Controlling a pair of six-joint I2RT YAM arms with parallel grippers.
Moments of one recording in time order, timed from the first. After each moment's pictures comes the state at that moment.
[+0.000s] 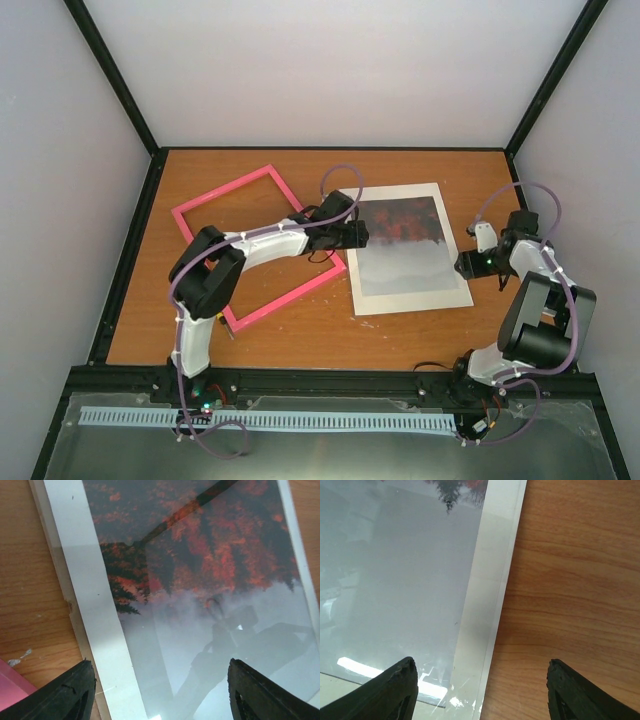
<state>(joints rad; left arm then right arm) -0.77 1.97 1.38 -0.23 0.04 -0.73 -0.37 1.47 0.86 -0.63 -0.35 -0.58</state>
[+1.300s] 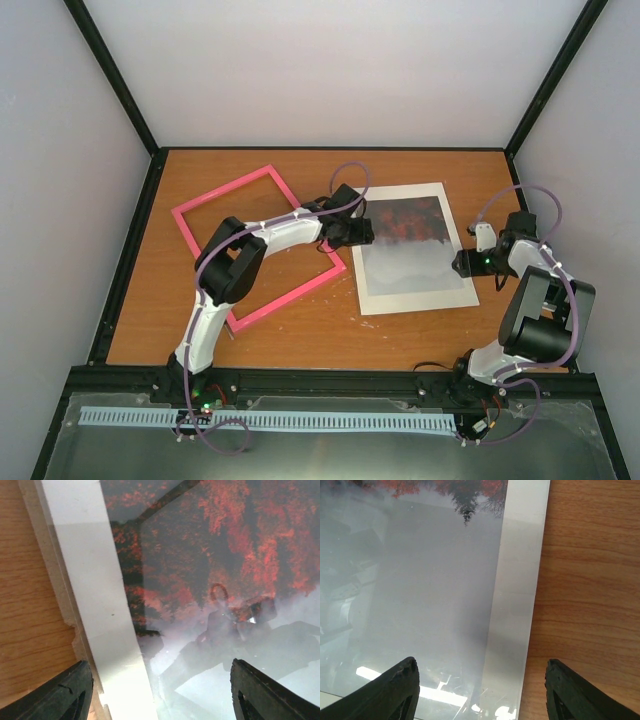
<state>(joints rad) -0.73 2.21 1.65 -0.41 0.15 -0.74 -0.37 1.52 0.85 -0.58 -0.39 -0.49</state>
